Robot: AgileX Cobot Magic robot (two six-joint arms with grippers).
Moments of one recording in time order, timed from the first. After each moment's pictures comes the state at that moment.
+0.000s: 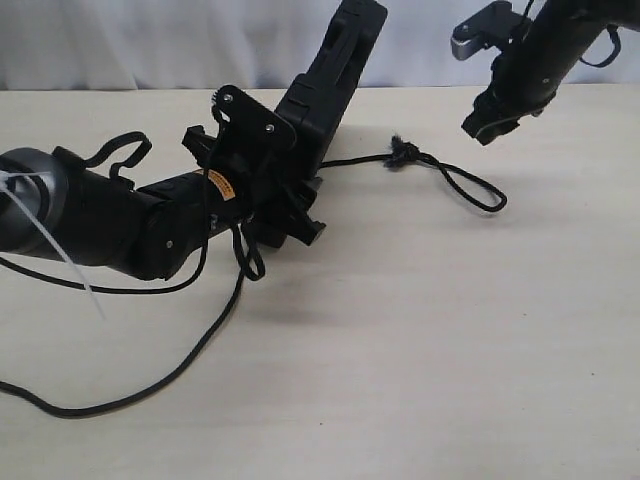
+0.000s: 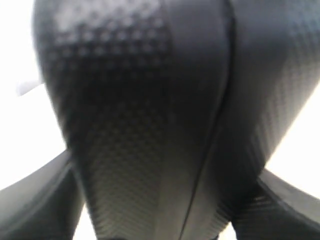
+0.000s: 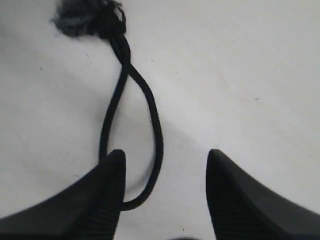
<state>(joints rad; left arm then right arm) -0.52 1.91 -0.86 -0.25 -0.51 0.42 0.06 2.17 -1.83 -0.03 0.96 -0.53</state>
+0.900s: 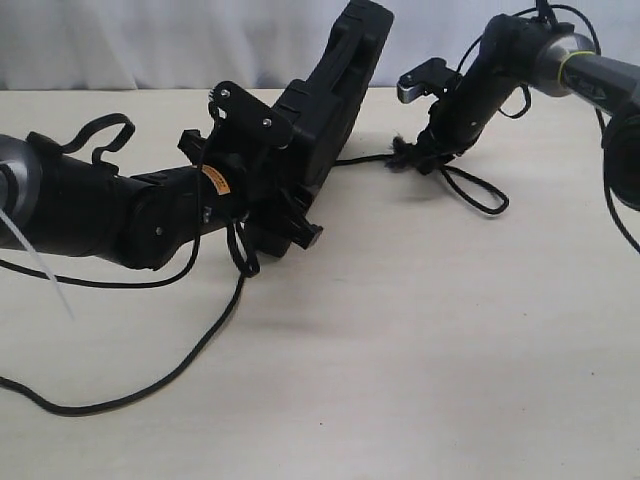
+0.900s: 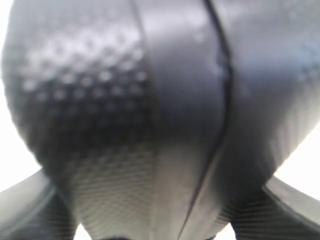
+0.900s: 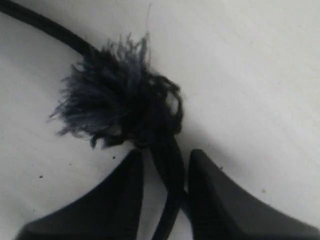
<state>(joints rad) -0.52 1.86 -0.87 -0.27 -0.38 0.41 0.09 2.55 -2.19 0.16 1.00 -0.62</state>
